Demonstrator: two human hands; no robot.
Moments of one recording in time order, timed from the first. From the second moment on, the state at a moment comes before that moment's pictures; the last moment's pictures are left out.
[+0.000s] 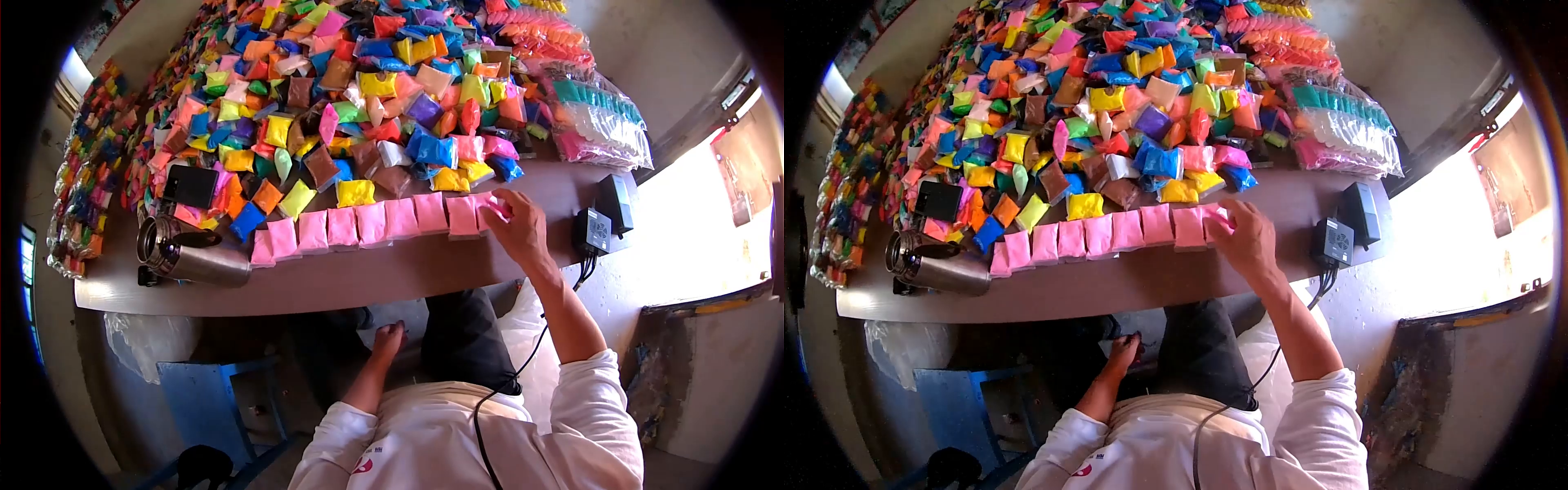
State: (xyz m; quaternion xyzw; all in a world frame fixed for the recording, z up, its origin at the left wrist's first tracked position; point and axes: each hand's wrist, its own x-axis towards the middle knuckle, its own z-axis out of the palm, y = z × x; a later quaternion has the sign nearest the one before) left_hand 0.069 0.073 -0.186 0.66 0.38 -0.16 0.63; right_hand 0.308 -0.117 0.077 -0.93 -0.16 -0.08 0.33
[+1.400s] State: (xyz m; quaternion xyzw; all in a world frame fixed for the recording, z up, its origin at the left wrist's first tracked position) left_hand 0.069 0.078 -0.168 0.66 0.29 -0.15 0.68; right_hand 0.273 0.057 0.066 -0.84 -0.40 0.00 0.36
